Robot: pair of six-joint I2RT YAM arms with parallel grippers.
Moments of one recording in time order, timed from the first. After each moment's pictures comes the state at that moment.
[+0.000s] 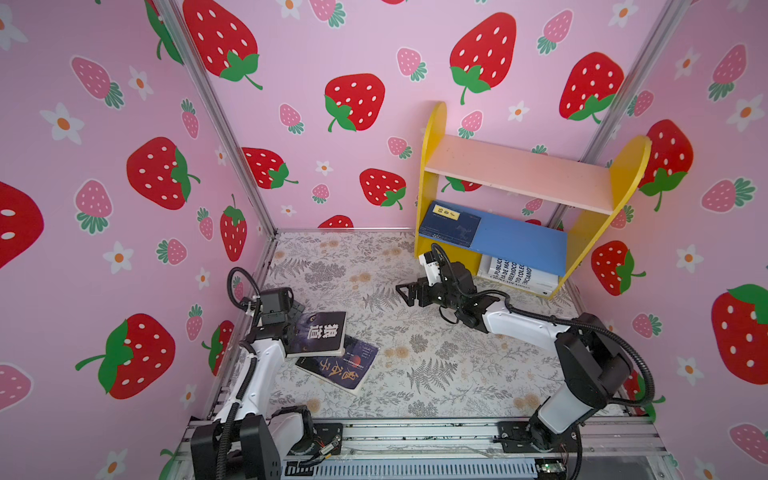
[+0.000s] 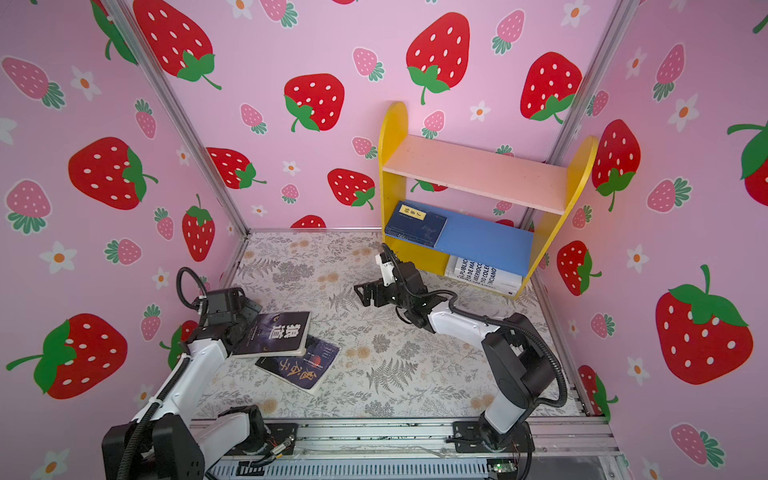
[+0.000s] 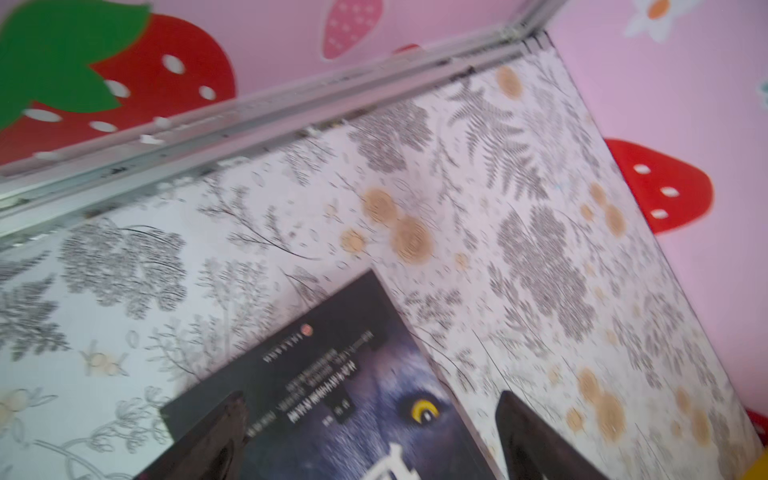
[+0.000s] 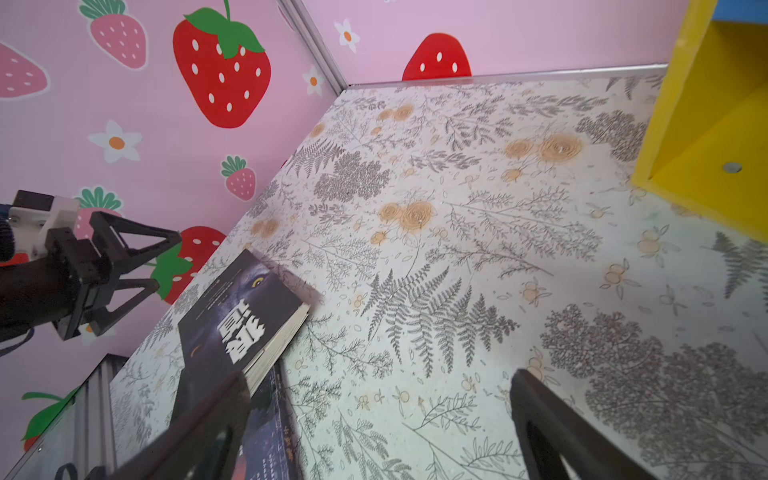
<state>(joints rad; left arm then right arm) 0.26 1.10 0.65 -0.40 -0.25 -0.84 0.78 1.65 0.98 0.26 -0.23 0.41</state>
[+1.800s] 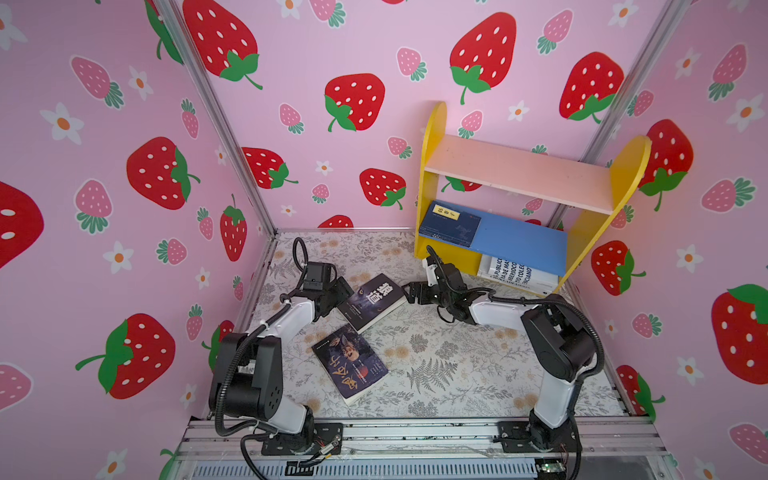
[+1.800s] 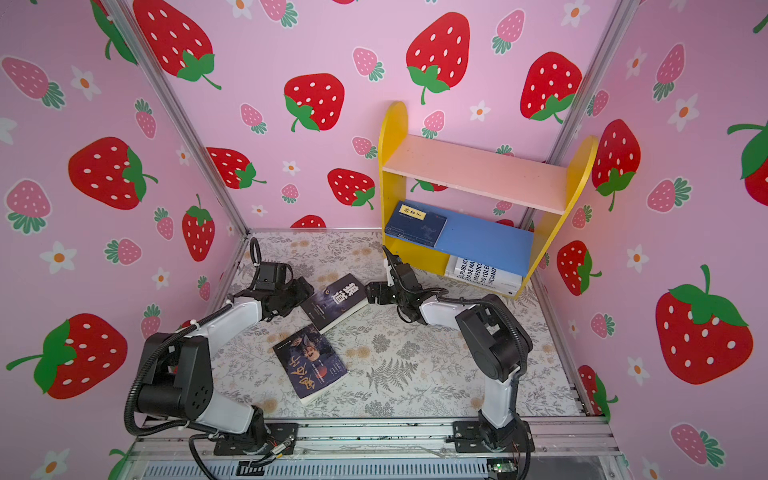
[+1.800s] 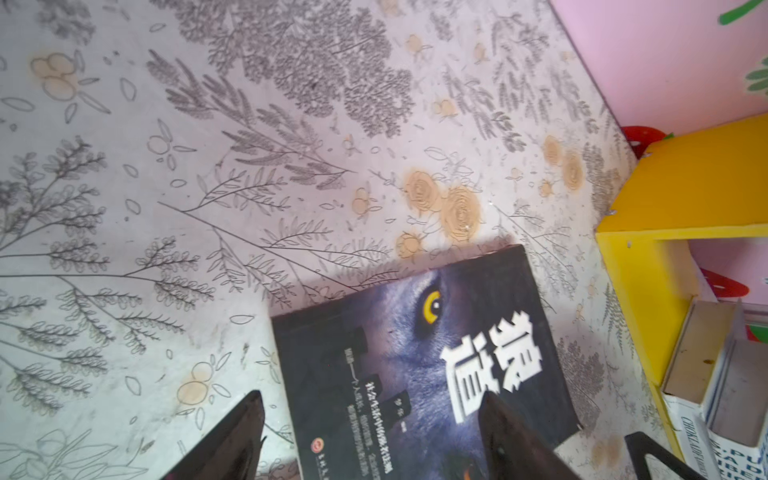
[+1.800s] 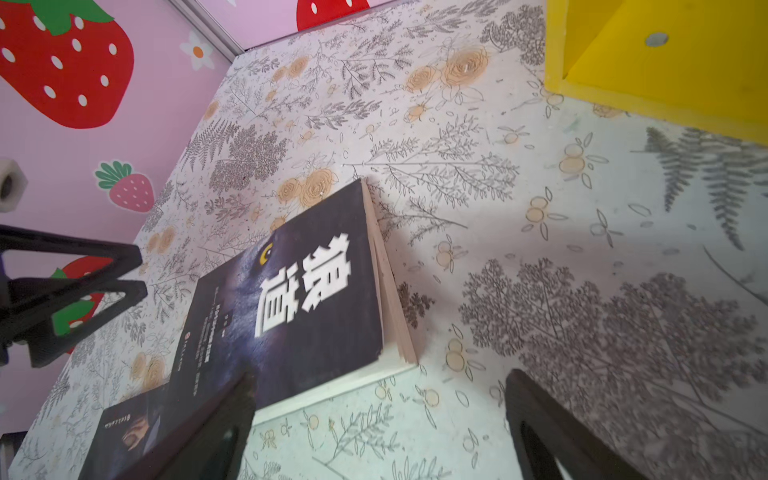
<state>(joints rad) -0.10 1.54 0.89 -0.26 0.11 -0.76 0.72 1.90 1.10 0.26 -0.15 0.48</state>
